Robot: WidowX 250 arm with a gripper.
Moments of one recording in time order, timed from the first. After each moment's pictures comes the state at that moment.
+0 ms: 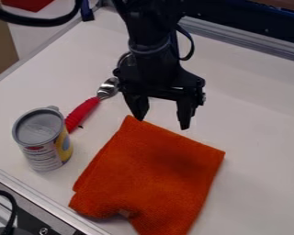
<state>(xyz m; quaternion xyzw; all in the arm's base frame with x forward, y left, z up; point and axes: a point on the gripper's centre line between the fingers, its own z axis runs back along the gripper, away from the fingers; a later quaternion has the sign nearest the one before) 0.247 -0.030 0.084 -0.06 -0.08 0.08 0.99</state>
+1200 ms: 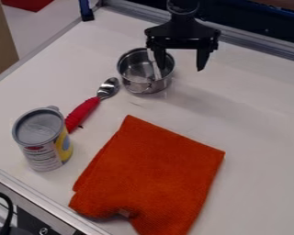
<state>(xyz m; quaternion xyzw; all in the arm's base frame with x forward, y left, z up) 0.381 0.004 0.062 0.02 -0.14 0.22 0.97</state>
